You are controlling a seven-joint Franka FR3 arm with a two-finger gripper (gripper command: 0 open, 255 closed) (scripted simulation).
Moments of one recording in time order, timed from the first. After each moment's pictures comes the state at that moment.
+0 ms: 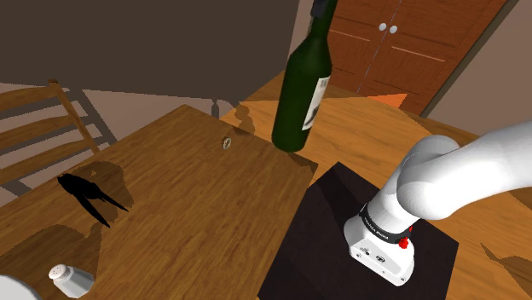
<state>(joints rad) 0.10 -0.59 0.23 -1.78 0.13 1.28 0.07</state>
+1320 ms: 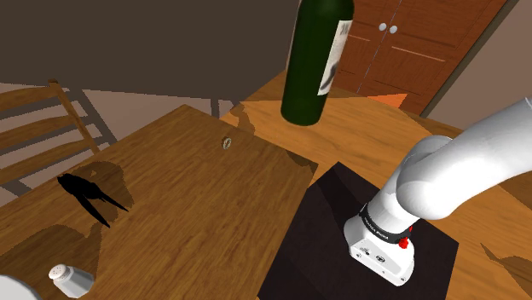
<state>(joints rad) 0.08 -0.37 0.28 -1.30 0.11 1.02 0.14</state>
